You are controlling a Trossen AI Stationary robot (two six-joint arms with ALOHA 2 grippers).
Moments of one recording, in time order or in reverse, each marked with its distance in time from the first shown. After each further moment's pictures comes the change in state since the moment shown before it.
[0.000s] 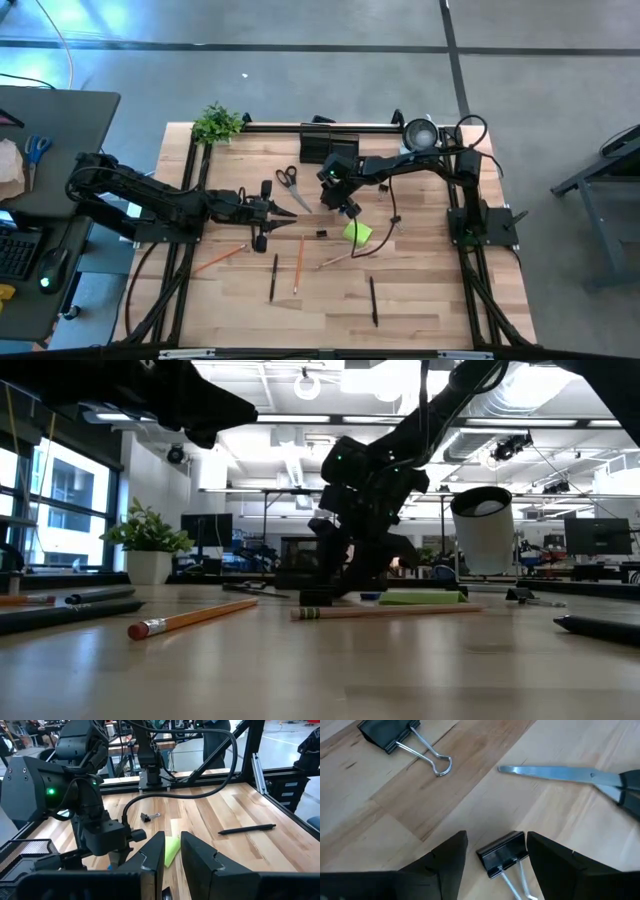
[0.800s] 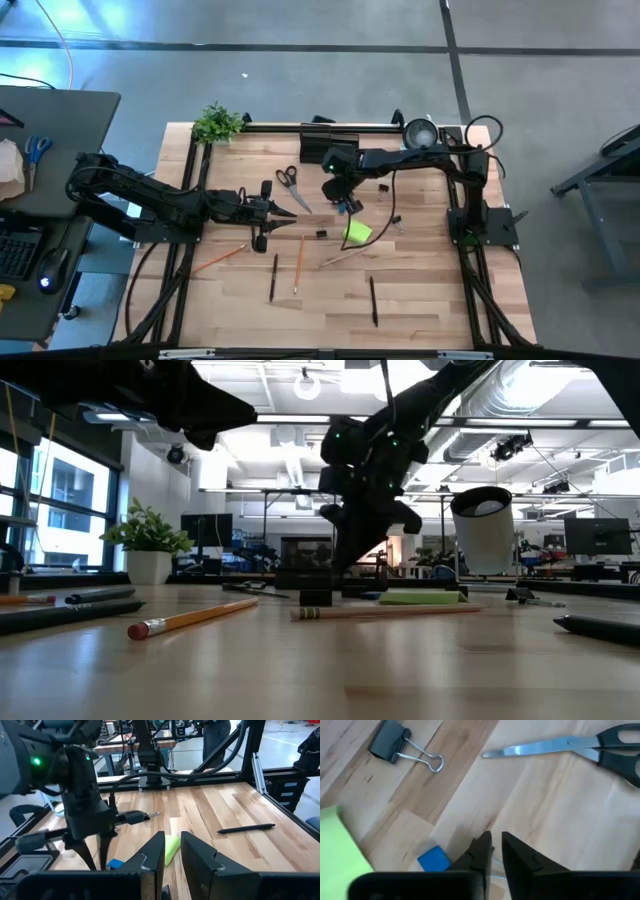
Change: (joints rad) left arm 0.000 0.000 0.000 -0.007 0.000 -0.015; right arm 0.003 -0.067 0.105 -0.224 0.077 0.187
